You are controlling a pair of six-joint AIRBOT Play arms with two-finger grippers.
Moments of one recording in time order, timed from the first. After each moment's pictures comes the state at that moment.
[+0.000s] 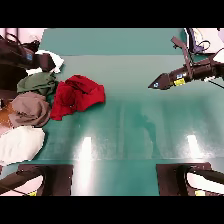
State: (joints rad) left arm -0.15 -1.24 1.52 1.50 -1.23 -1.57; right arm 0.02 -1.31 1.33 -0.75 1.42 1.11
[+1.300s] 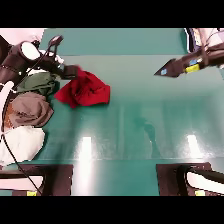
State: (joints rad) left arm -0.20 -1.49 1.56 1.17 -1.13 -1.47; right arm -0.02 -1.31 1.57 -0.73 1.53 1.14
